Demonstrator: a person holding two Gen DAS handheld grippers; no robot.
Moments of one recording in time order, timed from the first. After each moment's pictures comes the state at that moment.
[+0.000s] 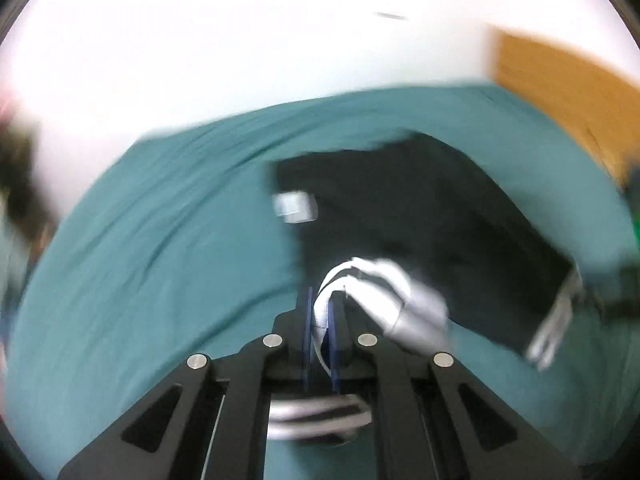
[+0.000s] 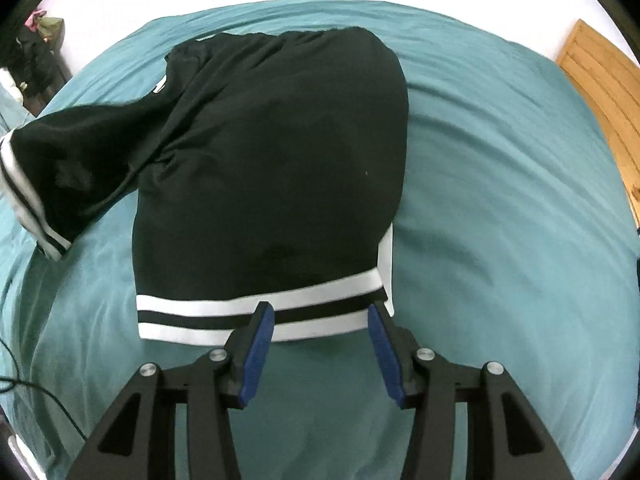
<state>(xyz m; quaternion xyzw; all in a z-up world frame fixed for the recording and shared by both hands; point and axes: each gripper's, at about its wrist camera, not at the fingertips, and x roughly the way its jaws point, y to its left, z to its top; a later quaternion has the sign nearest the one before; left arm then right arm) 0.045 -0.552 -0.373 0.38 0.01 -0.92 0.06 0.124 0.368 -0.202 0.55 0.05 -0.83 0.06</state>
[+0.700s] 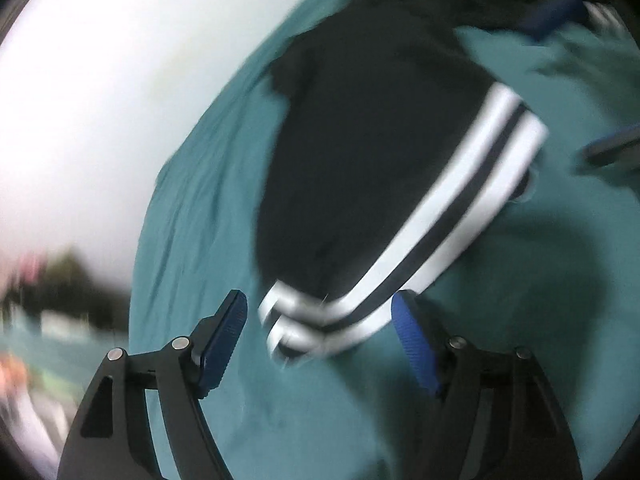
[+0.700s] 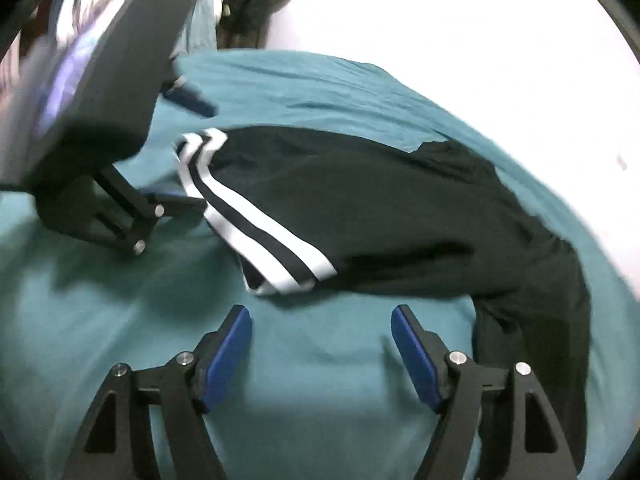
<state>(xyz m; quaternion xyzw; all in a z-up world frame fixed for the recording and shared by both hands) 0.115 -0.549 -0.505 0.39 -0.44 -0.81 -0.05 0.197 0.121 -0.215 0.34 0.27 -0.86 0.28</state>
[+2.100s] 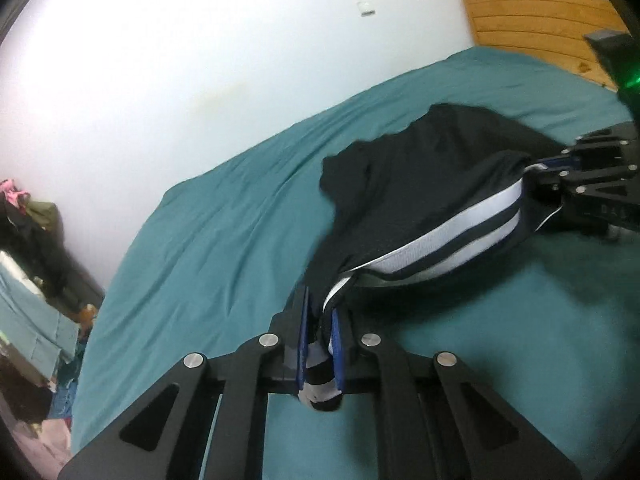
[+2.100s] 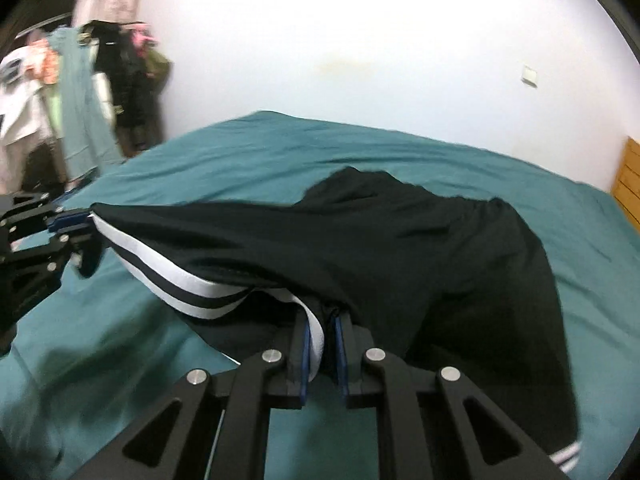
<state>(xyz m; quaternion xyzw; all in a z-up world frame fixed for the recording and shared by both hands) 0.085 -0.587 -0.404 0.31 -0.22 -0.92 -0.03 0.202 0.154 -0.142 0.32 0.09 -0.92 0.22</state>
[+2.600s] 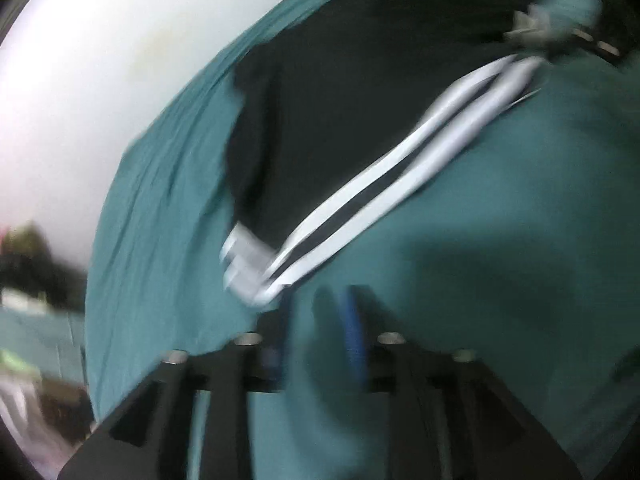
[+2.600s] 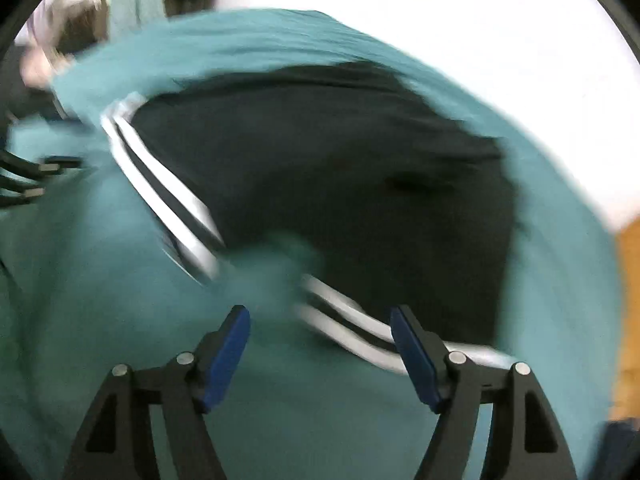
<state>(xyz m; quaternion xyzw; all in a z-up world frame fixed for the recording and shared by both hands) 0.132 -0.492 -0.500 0.42 -0.34 -0.83 -0.09 0.283 0.248 -0.196 0.42 0.31 -0.83 0.18</state>
